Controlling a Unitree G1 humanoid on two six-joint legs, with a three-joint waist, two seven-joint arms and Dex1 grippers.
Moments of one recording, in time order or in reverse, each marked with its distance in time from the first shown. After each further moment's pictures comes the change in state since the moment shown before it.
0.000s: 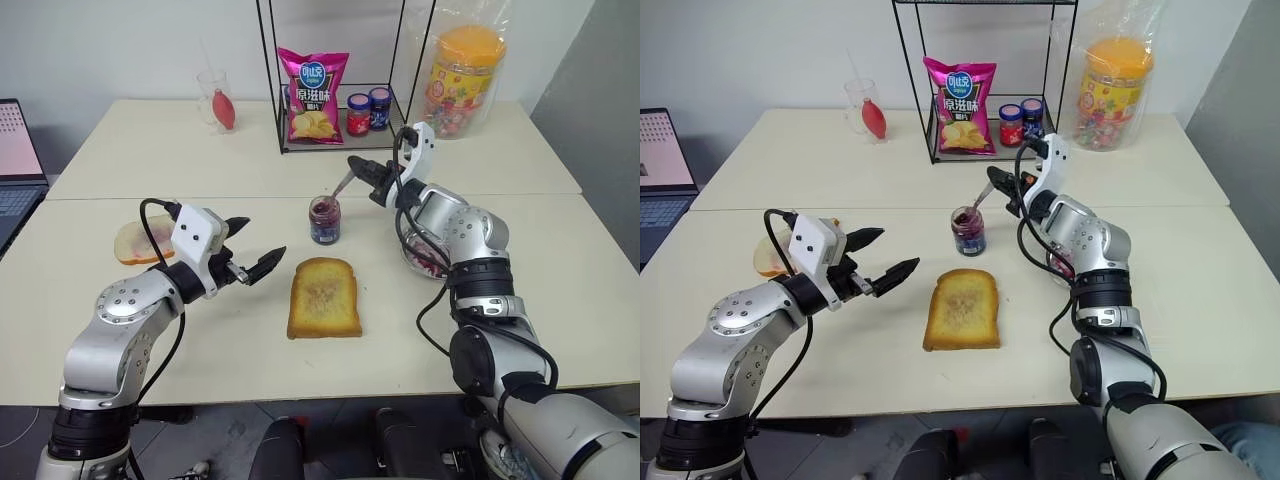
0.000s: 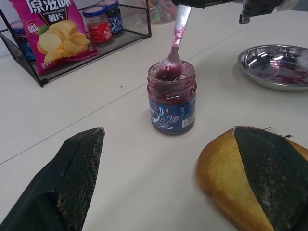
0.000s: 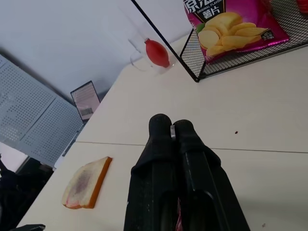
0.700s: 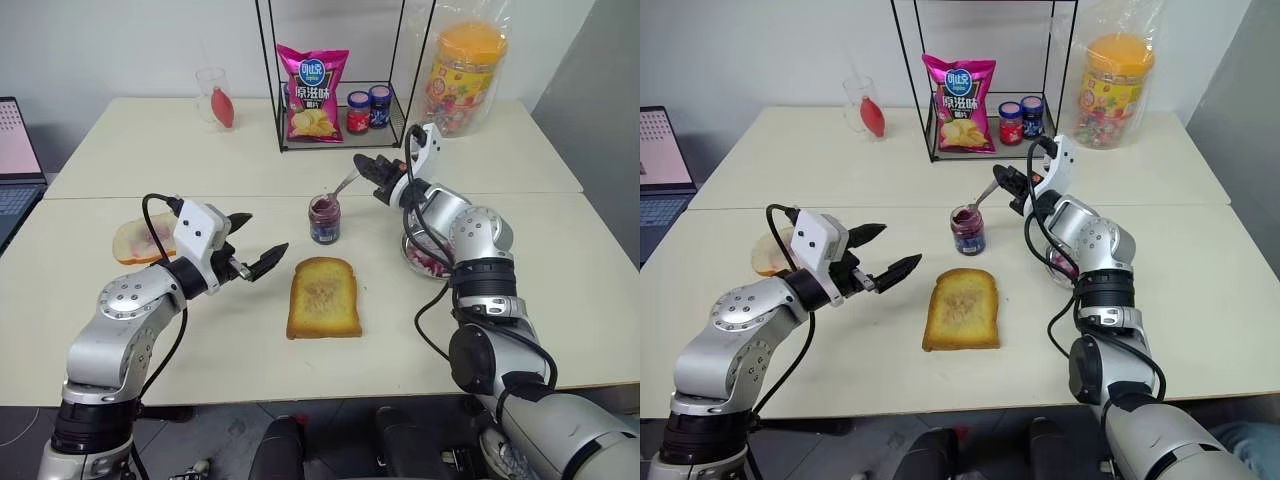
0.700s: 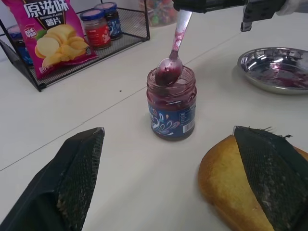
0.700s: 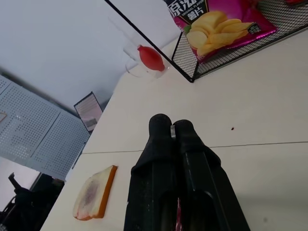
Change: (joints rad) left arm -0.026 -0.004 -0.011 0.011 0.004 -0.005 -0.002; right arm -0.001 0.003 -0.068 0.001 0.078 0.033 -0.067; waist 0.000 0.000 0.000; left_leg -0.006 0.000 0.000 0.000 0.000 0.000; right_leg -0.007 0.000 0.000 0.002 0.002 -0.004
